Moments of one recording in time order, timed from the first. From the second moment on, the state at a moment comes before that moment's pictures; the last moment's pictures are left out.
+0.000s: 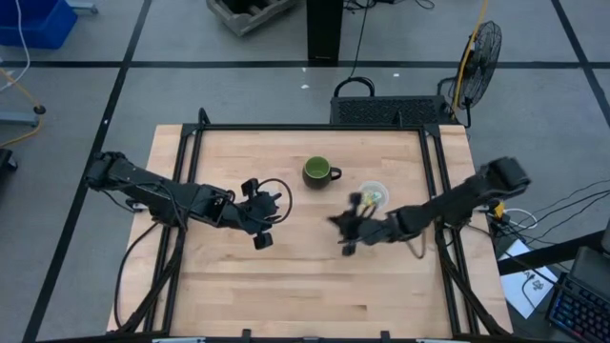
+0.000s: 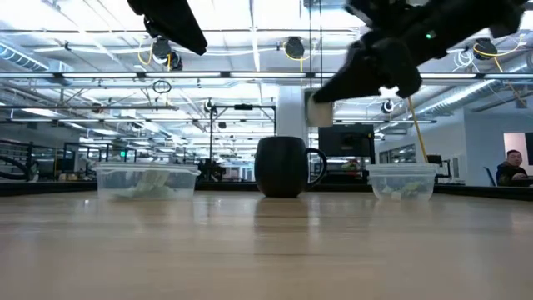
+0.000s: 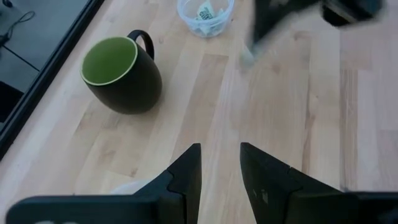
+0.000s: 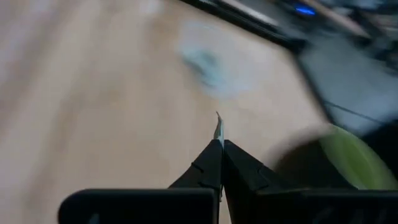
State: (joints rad) left arm -0.30 1.37 1.14 -0.64 -0.44 -0.35; right arm 0.34 1.52 0.72 0.25 0.59 -0.15
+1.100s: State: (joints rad) left arm -0.30 1.37 1.14 -0.62 -0.45 -0.35; right arm 0.15 0.95 0.09 0.54 0.68 0.22
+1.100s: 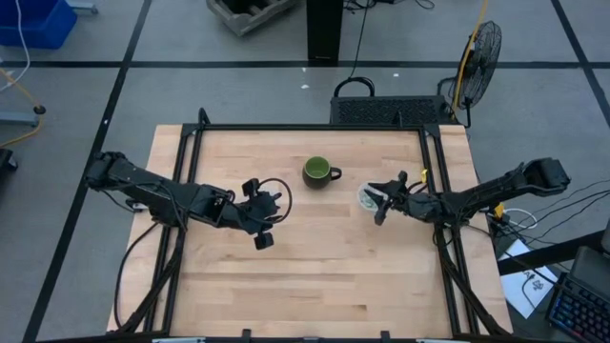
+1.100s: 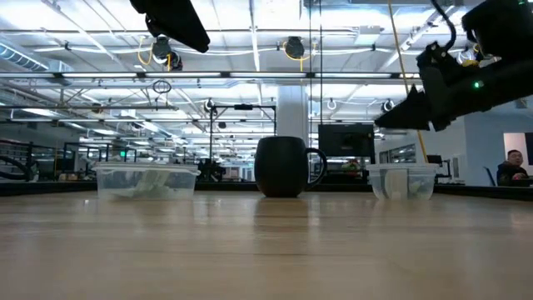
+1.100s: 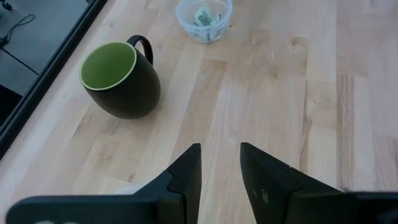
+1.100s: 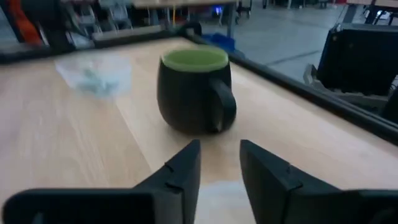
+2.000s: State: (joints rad) left arm -0.53 0.77 1.06 -0.72 -0.62 -0.34; right arm 0.38 0.58 0.56 -0.08 0.68 -0.01
